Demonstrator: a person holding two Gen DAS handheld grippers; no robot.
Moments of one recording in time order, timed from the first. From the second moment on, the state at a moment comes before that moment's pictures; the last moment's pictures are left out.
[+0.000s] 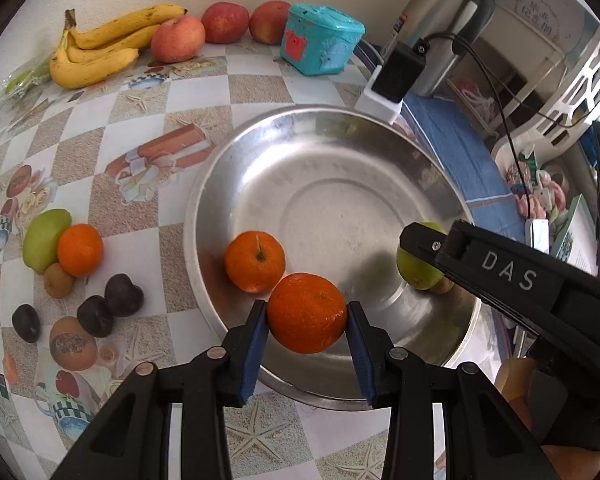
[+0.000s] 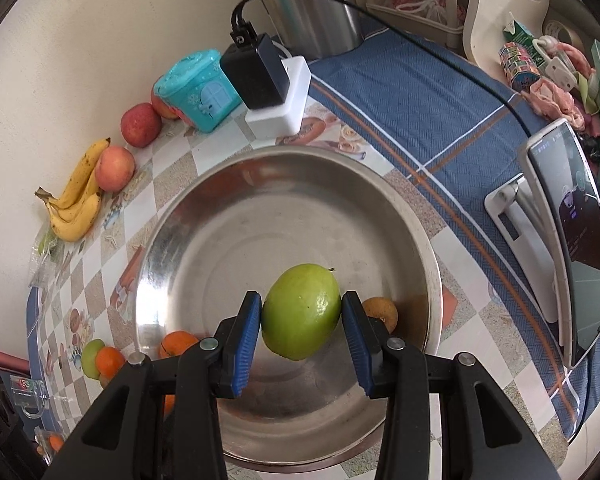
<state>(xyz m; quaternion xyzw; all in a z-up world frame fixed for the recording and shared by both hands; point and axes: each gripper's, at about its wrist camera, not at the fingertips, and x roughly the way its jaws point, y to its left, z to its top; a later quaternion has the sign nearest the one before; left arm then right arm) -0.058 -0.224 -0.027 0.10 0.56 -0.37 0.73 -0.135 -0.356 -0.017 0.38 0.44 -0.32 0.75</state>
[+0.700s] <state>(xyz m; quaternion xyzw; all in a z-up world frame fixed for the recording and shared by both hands) -0.055 -0.219 -0.017 0.10 0.56 -0.38 0.73 -0.135 -0.357 -0.014 0.38 0.44 -0.32 0.75</state>
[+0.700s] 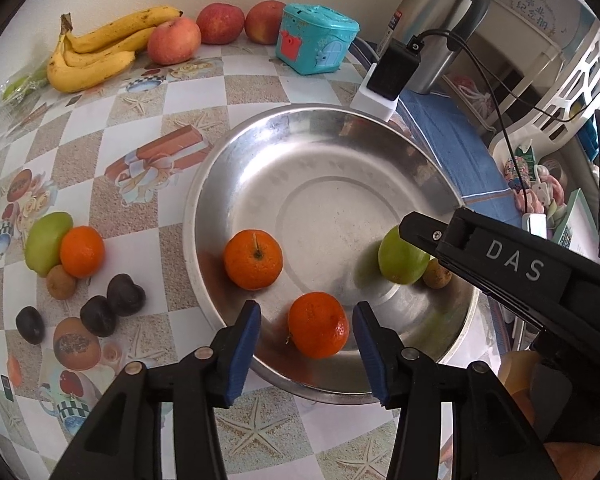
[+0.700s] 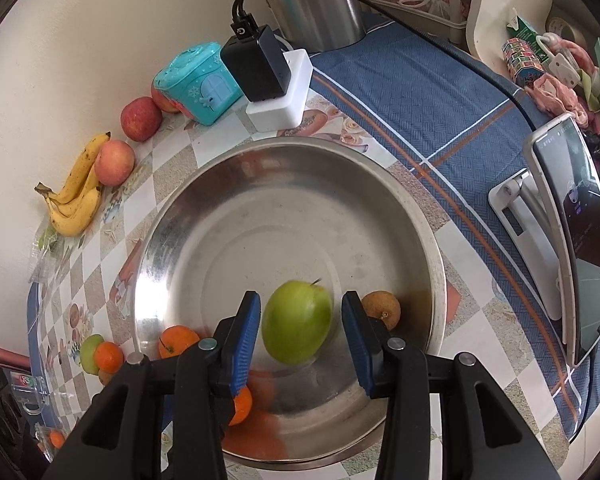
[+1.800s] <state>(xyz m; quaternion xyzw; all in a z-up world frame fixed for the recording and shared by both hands) 0.019 -0.106 0.028 0.04 0.52 -0.23 0.82 -0.101 -0.272 0.034 0.24 0.46 -0.27 0.81</state>
